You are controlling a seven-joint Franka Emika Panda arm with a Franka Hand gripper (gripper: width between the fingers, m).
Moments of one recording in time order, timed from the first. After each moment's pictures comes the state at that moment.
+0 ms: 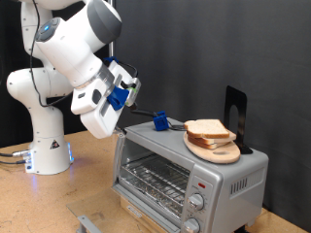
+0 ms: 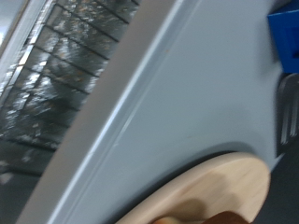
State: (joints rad) arm -0.04 -0.20 -0.11 -2.37 0.79 2.03 -0.28
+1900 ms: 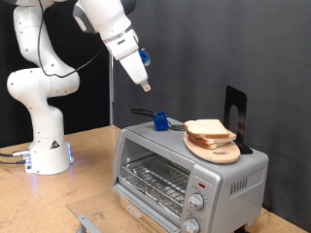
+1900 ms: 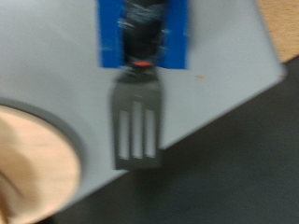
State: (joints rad) arm 0.03 -0.53 0.10 -2.50 0.61 2.13 -0.38
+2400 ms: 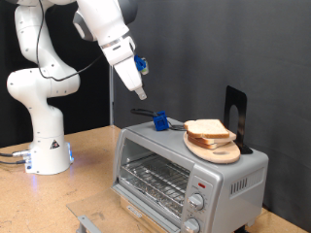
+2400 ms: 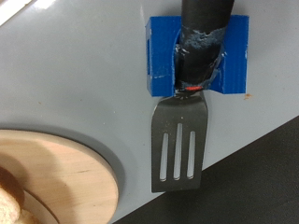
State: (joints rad) arm 0.01 -0.52 0.11 -2.52 0.60 2.19 -0.38
